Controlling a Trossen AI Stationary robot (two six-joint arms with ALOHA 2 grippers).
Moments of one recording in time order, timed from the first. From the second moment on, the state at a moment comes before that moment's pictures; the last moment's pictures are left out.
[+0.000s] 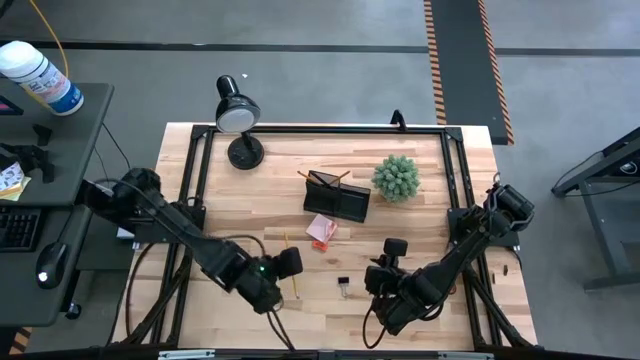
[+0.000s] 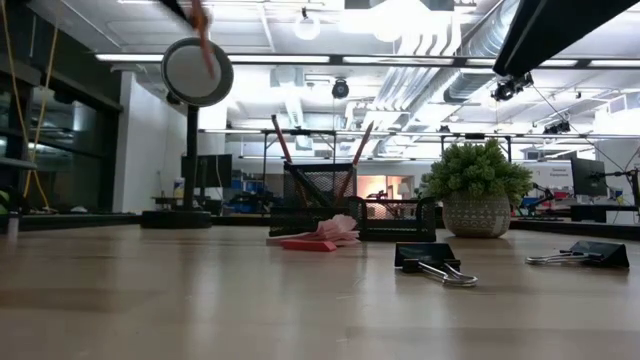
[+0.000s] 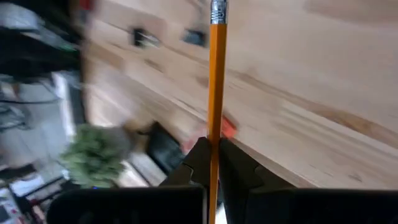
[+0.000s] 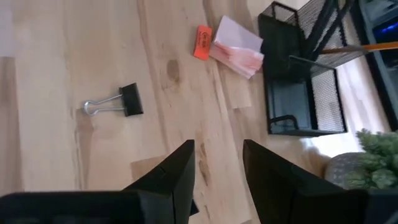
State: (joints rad) left arm -0.53 1.66 1.37 -0.86 -0.54 0.81; right arm 0.73 1.80 1.42 -1.10 0.72 0.80
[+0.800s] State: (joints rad) left arm -0.07 1.28 1.28 -0.25 0.08 0.77; right arm 0.70 1.80 1.42 -1.12 1.00 0.78
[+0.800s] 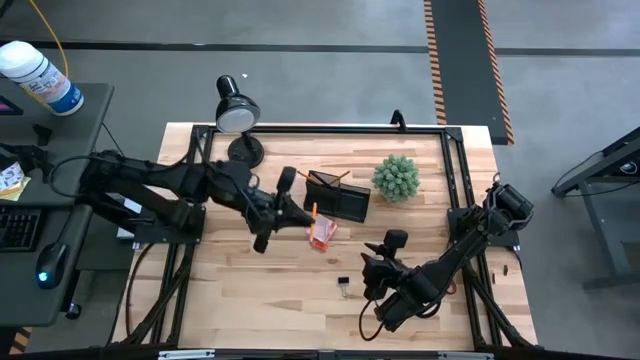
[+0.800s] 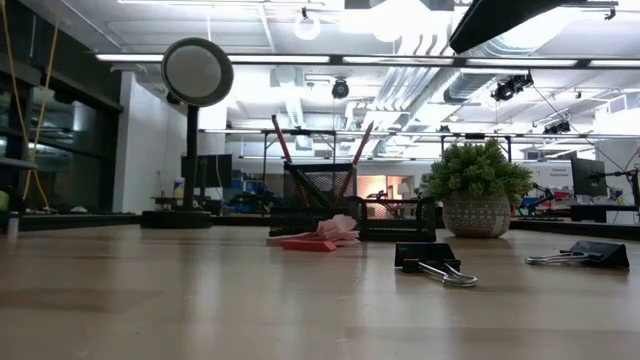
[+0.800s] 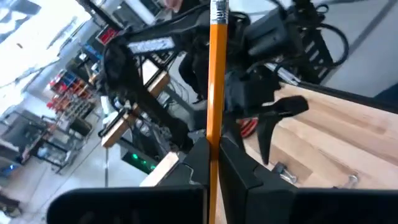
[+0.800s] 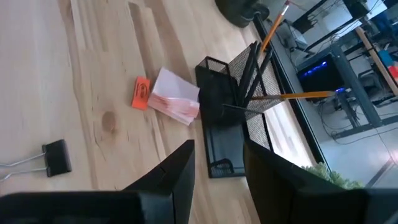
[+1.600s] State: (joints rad) left arm 0.30 1.13 0.92 0.20 0.29 0.44; right arm 0.70 1.80 1.42 -1.08 1.01 0.81
